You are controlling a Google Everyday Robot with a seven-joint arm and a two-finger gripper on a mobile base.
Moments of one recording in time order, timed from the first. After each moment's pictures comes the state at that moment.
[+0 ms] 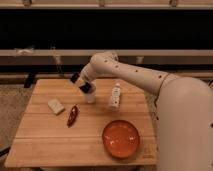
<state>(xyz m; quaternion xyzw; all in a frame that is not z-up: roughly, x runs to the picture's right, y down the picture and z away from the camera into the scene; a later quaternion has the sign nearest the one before) -0.141 -0.047 0.827 -0.23 -0.25 0.28 0.90</state>
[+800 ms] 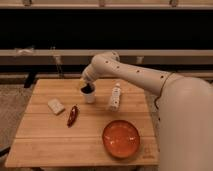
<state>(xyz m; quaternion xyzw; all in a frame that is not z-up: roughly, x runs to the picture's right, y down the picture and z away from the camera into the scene) -0.133 -0.046 0.825 -0.23 -0.23 0.29 0.90</state>
